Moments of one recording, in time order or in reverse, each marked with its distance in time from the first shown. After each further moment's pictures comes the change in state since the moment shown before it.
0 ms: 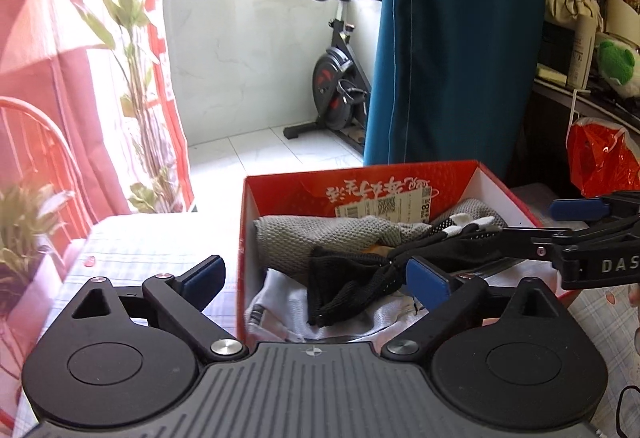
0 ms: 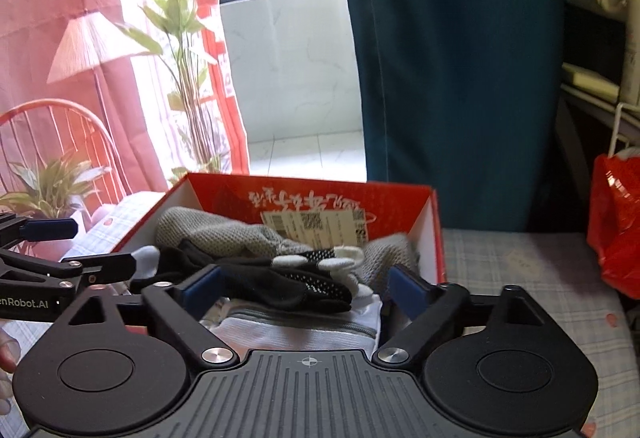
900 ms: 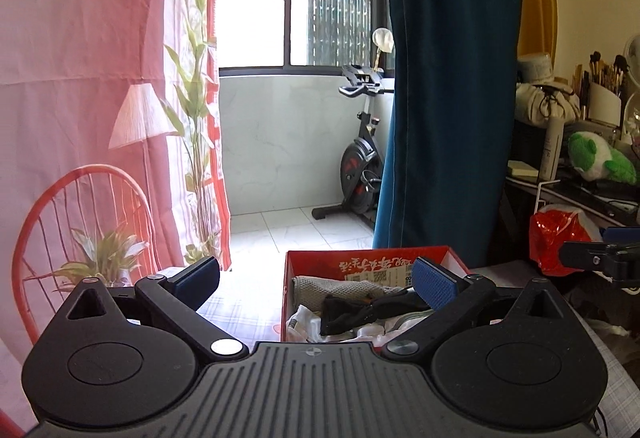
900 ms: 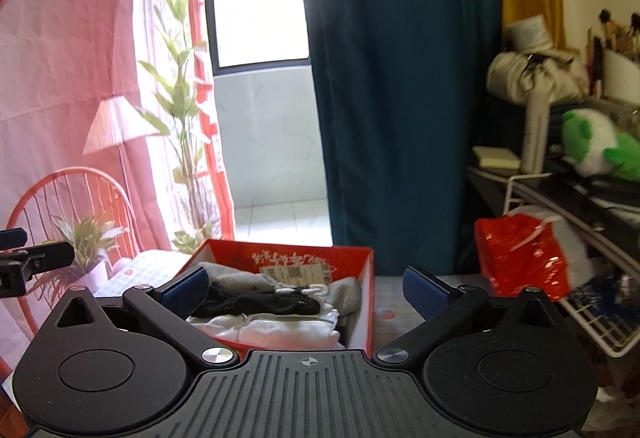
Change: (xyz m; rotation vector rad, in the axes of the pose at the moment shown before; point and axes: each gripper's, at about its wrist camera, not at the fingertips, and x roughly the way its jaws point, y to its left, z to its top) left arm -0.178 -0.018 -0.005 -0.065 -0.254 0.087; right arm -0.194 0.010 -0.010 0.011 -0.217 -0.088
